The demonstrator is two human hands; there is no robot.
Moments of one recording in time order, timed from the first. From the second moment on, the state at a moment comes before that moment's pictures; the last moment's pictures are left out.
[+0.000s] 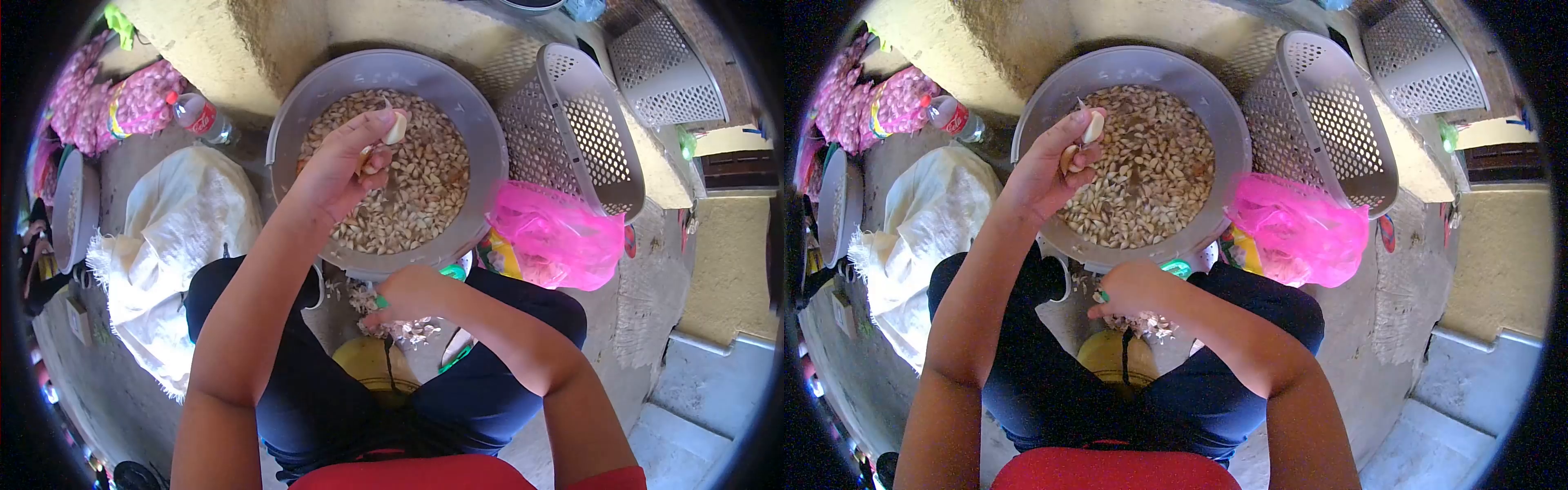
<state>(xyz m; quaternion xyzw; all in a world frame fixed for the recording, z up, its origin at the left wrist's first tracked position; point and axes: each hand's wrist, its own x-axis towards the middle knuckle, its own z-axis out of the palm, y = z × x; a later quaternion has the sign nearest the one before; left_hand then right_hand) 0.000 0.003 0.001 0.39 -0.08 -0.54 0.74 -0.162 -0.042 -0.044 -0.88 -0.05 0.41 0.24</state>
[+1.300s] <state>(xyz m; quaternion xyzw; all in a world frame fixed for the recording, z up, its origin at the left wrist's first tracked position) -0.020 -0.010 -0.031 0.49 -0.03 -0.61 0.62 -0.183 -0.218 0.023 -0.68 0.43 -0.26 0.53</state>
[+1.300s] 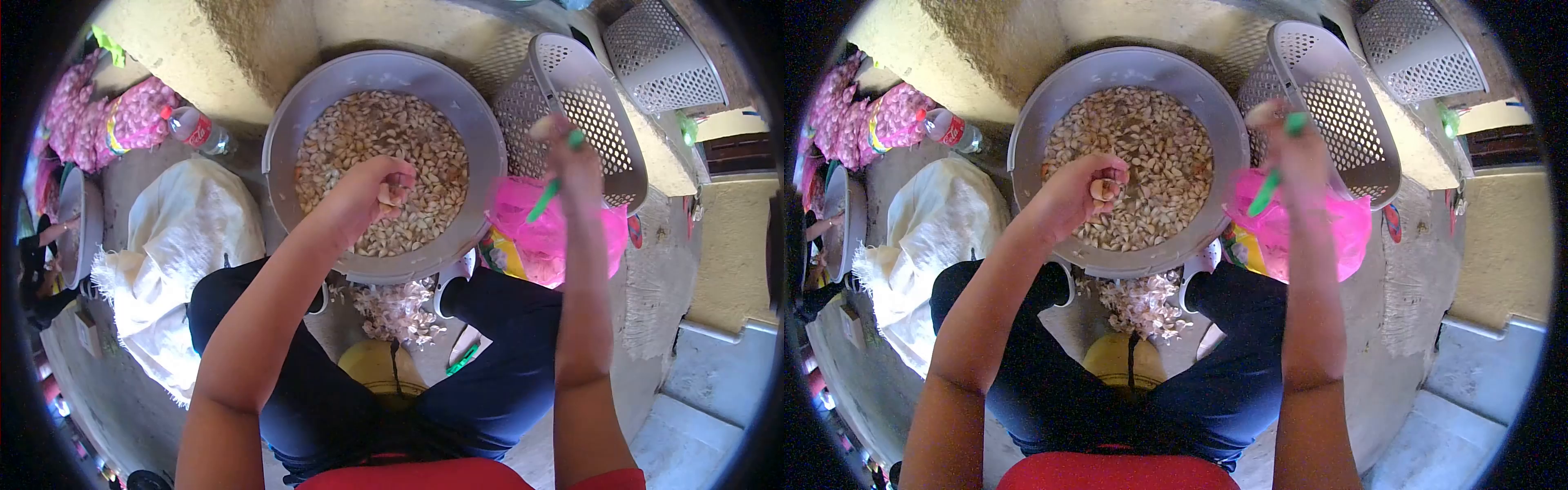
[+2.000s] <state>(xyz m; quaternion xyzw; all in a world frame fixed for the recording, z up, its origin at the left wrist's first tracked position) -0.019 -0.009 -0.029 0.35 -0.03 -0.63 0.69 -0.136 -0.123 0.002 -0.89 0.18 -0.13 0.40</state>
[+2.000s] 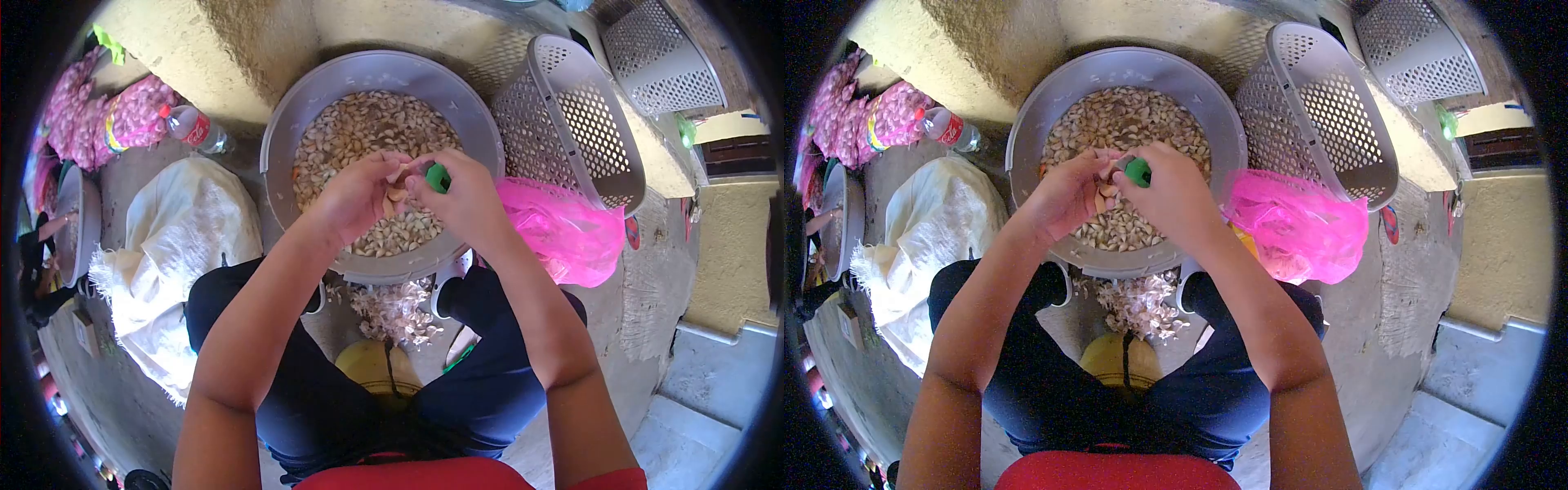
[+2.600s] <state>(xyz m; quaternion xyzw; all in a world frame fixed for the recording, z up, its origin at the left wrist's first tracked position) -0.027 -0.014 -0.011 0.49 -0.08 -0.62 0.61 -0.136 -0.136 -0.008 -0.87 0.23 -0.07 0.44</state>
